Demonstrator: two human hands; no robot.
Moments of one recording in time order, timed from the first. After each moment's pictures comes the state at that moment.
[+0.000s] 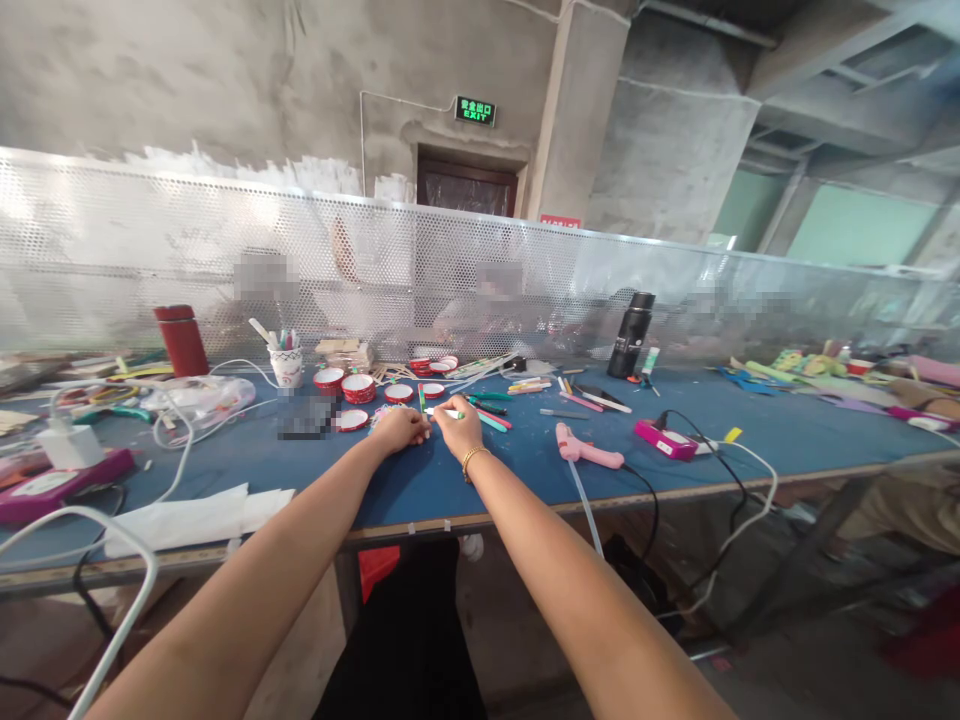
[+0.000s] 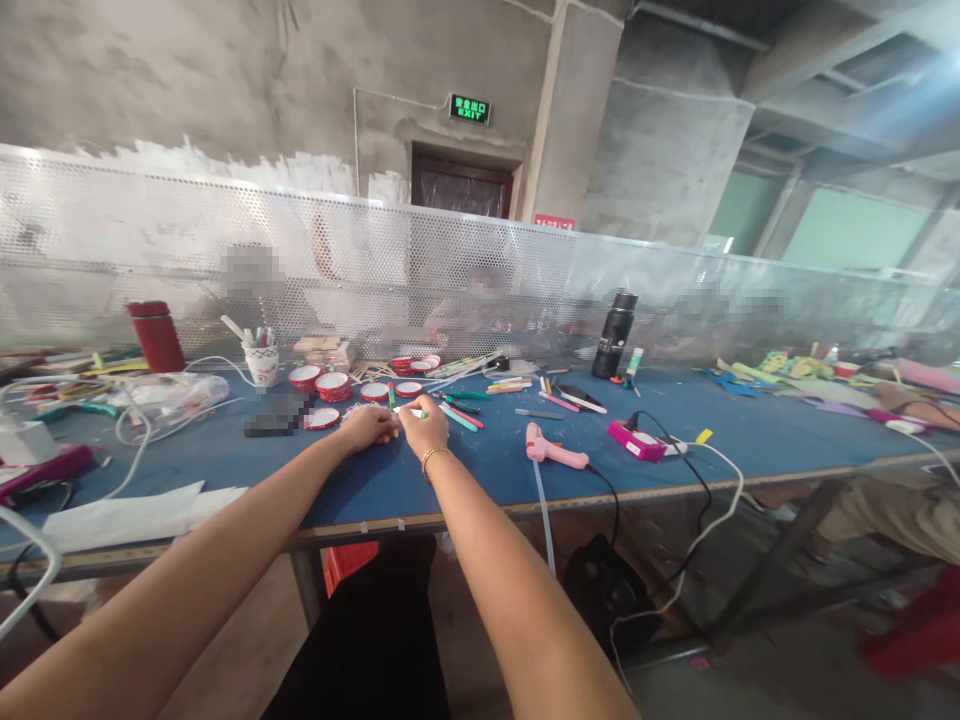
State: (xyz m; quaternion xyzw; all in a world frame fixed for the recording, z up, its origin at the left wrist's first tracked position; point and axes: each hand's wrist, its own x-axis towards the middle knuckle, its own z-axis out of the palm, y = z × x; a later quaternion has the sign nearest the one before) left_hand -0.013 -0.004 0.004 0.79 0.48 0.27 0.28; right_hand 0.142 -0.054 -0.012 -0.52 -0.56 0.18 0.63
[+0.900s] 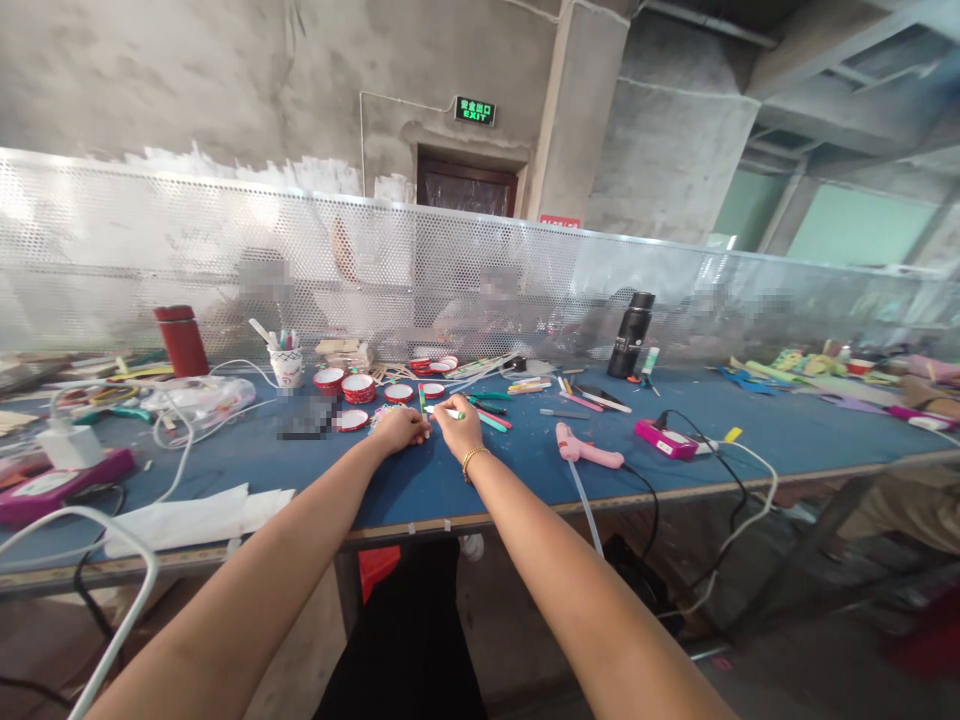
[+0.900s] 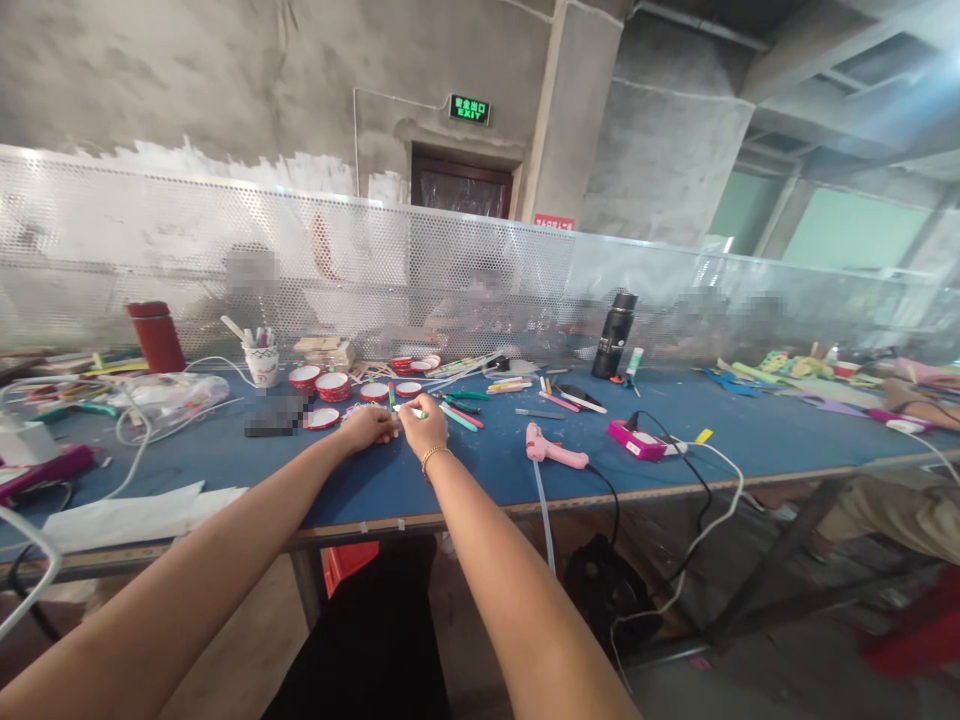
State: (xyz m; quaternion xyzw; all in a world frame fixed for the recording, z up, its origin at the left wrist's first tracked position) left_hand -0.013 -0.001 0.001 0.79 0.49 0.26 0.27; right_hand 0.141 -0.049 -0.015 -0.50 -0.55 0.17 0.64
